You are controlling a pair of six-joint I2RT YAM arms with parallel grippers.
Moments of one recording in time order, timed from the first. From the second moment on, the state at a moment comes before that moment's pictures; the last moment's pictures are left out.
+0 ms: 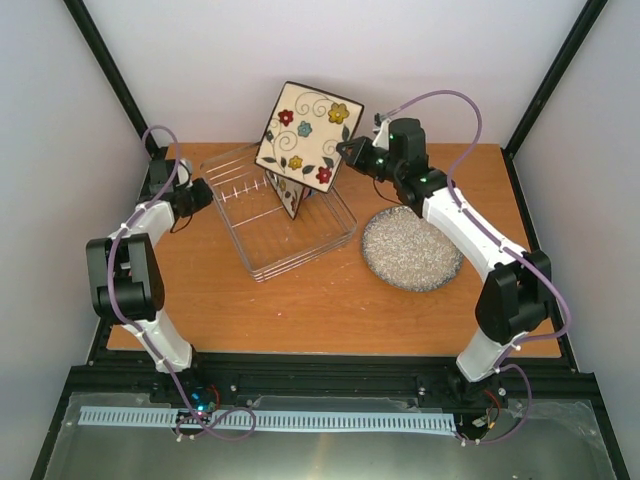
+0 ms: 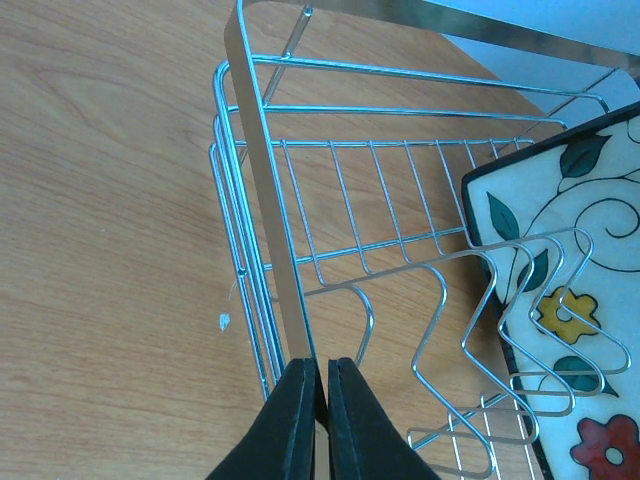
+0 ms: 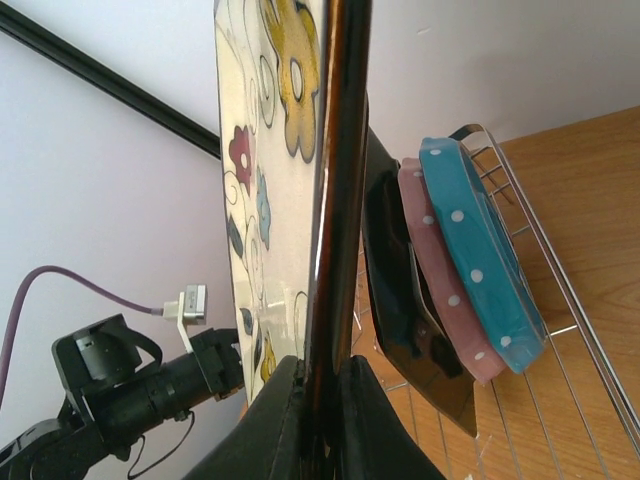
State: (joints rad) left arm 0.15 1.76 1.20 -0.23 0.35 -0.40; right arm 0.44 1.67 1.50 -0.10 -0.38 0.79
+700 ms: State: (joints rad) left arm 0.10 1.55 0.98 -0.24 0.30 -0.46; right arm 0.49 1.72 1.53 -0.12 -0.38 0.73
